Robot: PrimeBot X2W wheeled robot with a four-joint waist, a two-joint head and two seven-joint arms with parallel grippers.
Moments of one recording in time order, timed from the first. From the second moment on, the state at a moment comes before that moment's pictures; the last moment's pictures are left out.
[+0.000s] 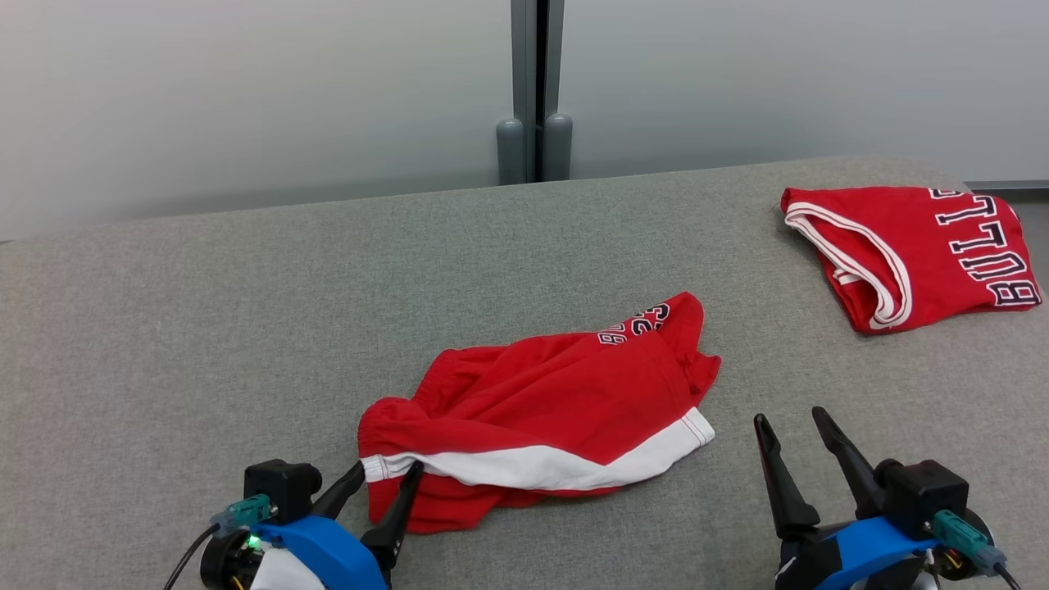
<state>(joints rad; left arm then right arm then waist) -0.21 0.34 -0.64 0.45 -0.78 -0.13 -0.07 -0.01 -0.05 0.04 0.17 0.16 0.13 -0.11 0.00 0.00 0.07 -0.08</state>
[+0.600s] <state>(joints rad) -0.27 0.38 -0.78 0.49 -0.86 -0.13 -0.13 -0.03 -0.05 0.06 0.18 0.15 0.13 -0.10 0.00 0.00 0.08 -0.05</state>
